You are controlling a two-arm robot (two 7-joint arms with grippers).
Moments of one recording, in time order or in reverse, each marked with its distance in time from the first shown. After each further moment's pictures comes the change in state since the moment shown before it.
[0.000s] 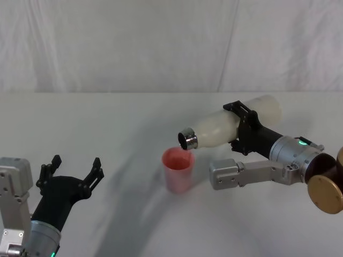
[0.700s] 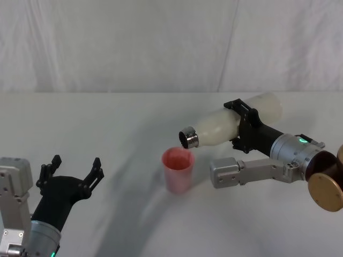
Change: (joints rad) left arm 0.000 0.000 0.000 0.000 0.000 0.000 0.000; right arm 0.012 0.003 -0.006 0.005 -0.009 -0.001 0.000
